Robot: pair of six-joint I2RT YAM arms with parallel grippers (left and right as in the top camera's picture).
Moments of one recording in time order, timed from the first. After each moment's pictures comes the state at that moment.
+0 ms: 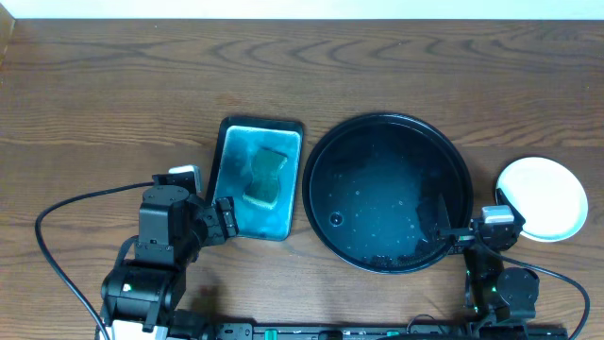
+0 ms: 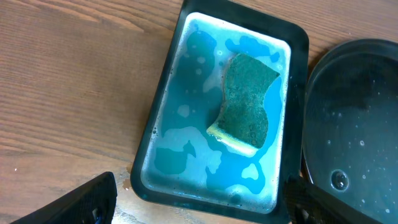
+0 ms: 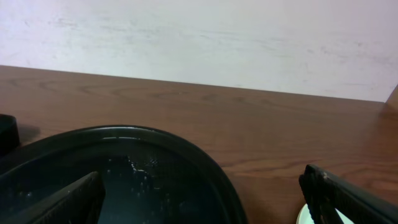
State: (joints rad) left arm -0.15 0.71 0.68 -0.79 0.01 -0.32; right arm 0.05 0.01 0.01 -0.07 -0.02 -0.08
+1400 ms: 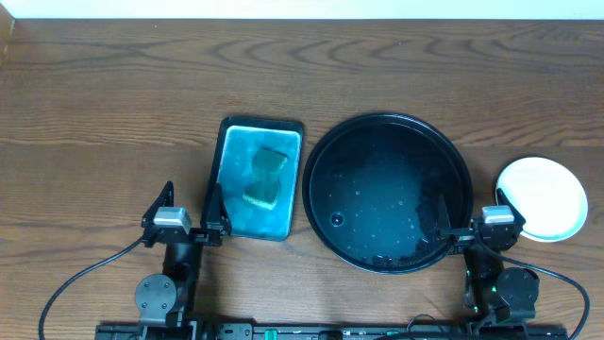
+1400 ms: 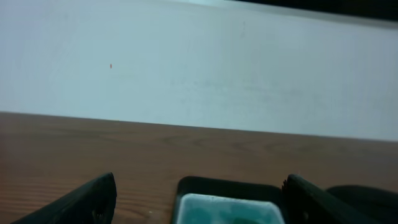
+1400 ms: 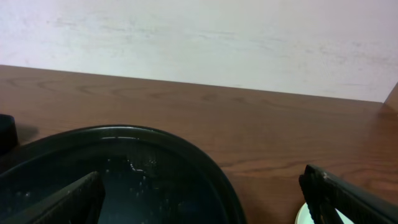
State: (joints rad) left arm -0.06 0.01 0.01 0.10 0.03 -0.12; right arm 0.05 0.01 0.01 -0.07 -0.01 -0.08
